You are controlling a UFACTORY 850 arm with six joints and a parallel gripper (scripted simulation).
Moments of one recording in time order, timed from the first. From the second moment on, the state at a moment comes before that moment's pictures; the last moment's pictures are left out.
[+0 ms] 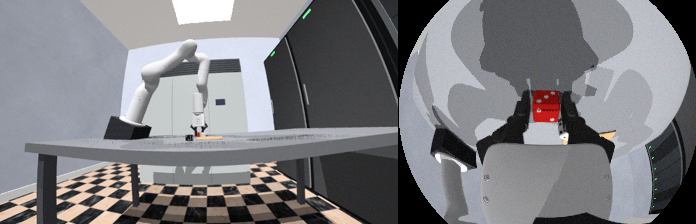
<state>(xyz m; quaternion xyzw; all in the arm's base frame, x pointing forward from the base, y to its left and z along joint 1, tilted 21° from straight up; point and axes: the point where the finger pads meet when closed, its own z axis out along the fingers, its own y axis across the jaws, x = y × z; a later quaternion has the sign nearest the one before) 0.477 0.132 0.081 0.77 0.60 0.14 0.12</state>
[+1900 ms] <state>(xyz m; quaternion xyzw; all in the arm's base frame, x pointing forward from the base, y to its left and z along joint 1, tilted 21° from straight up) 0.475 0.132 0.085 0.77 0.60 0.14 0.12</state>
